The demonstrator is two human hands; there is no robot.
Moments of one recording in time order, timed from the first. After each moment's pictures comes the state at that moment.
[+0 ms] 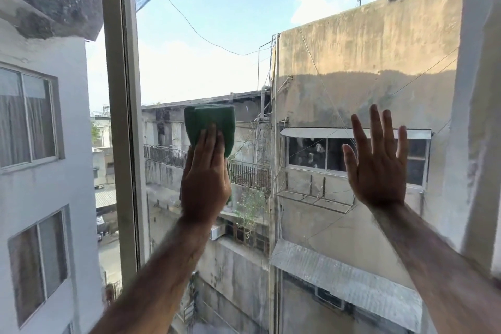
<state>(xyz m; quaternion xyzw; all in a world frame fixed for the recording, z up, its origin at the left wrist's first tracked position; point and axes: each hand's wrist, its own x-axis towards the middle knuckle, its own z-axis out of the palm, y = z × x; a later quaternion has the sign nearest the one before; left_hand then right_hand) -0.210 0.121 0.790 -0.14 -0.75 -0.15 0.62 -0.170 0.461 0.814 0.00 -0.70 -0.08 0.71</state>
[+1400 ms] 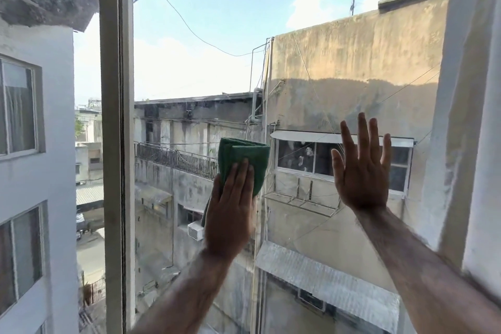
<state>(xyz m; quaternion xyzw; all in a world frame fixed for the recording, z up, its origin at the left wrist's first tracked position) -0.192 0.182 0.727 -0.21 -0.76 -0.12 0.61 -0.165 0.454 0.813 -0.01 -0.71 -0.07 0.70</state>
